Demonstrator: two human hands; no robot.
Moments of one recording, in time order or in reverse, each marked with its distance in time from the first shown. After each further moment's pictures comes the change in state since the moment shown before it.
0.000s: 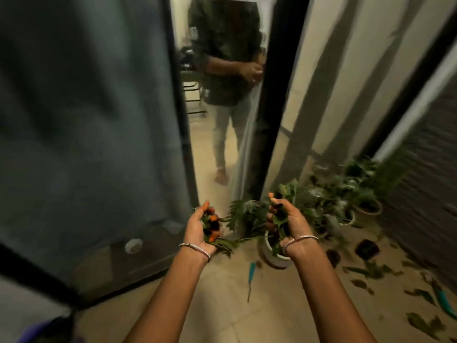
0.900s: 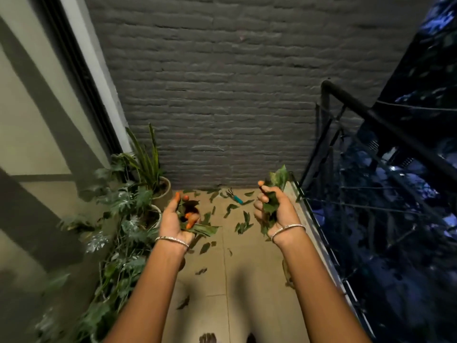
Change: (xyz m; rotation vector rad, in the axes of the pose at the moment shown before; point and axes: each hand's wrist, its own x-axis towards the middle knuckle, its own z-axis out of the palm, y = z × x) left_hand 0.123 -0.430 0.427 0.356 -0.543 -0.802; right_hand -0.054 -0.276 -0.422 0.565 0.693 -0.743
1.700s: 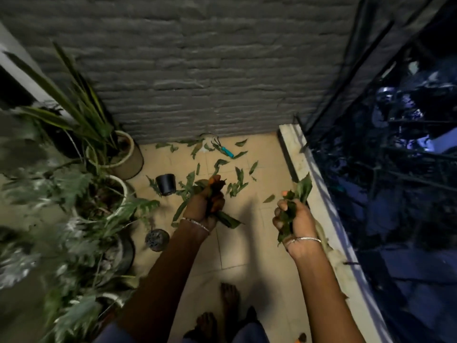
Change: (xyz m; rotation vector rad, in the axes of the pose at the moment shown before) left_hand 0.361 -0.117 -0.058 0.145 -0.018 -0.319; right_hand 0.281 0.064 -0.178 -0.045 0.529 -0.027
